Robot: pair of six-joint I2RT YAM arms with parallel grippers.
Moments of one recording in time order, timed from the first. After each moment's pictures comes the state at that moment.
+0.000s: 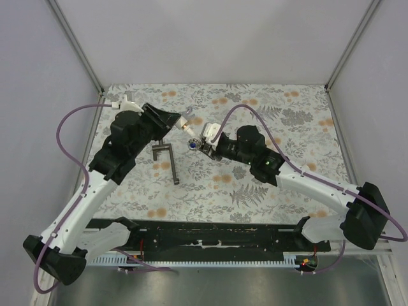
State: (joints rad) left arm -0.48 1.03 1.15 -0.39 -0.08 -1.02; right arm 0.87 1.33 0.98 0.21 -0.21 -0.47
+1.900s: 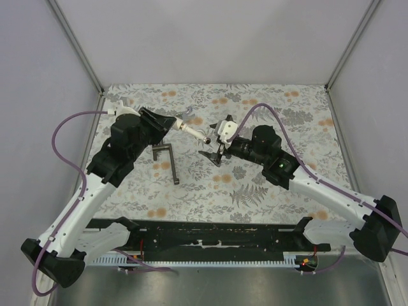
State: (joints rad) left arm -0.49 0.98 1.09 -0.42 -0.17 -1.07; right arm 0.81 1.18 0.94 0.20 -0.32 -0.36
